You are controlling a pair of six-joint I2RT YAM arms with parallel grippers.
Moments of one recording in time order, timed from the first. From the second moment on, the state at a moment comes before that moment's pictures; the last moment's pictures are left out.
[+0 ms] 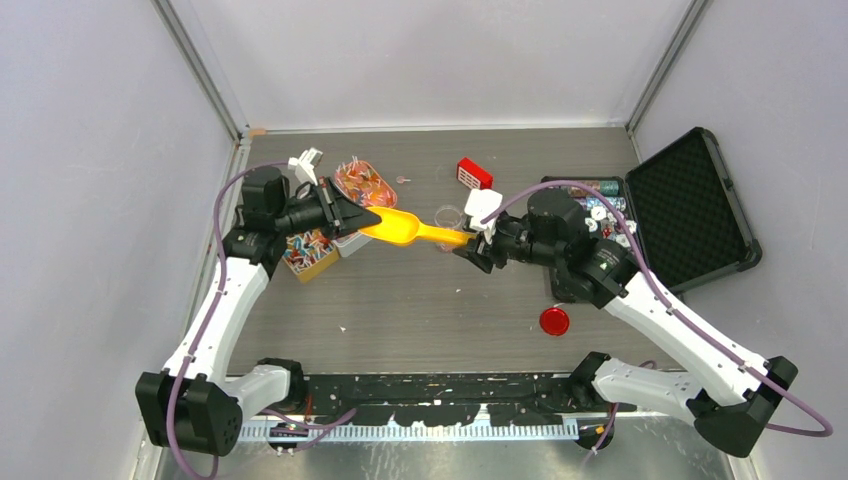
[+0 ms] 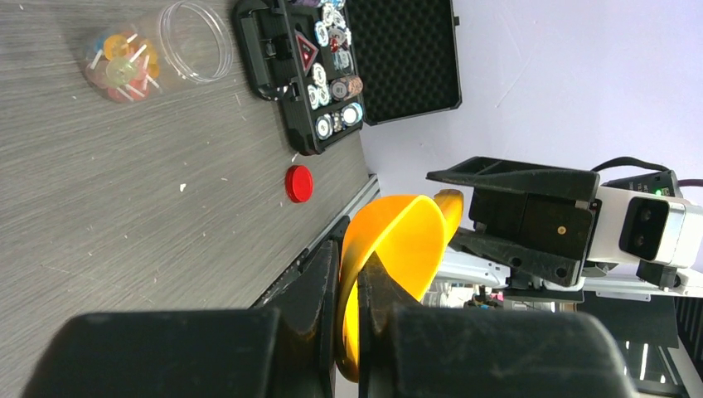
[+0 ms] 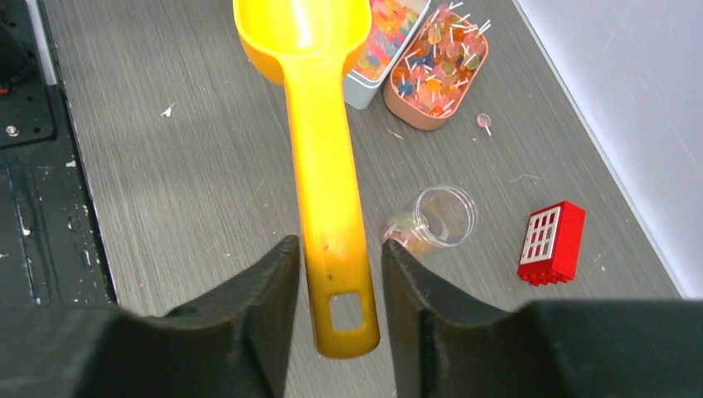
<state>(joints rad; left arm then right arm) -0.14 1.09 0.97 -0.26 0.90 -0.88 0.76 1.01 1.10 -0.45 -0.30 -0.38</state>
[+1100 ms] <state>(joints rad) -0.12 1.21 1.15 -0.47 0.48 -0.63 0.64 1.33 1.37 -0.53 -0.10 -0.65</state>
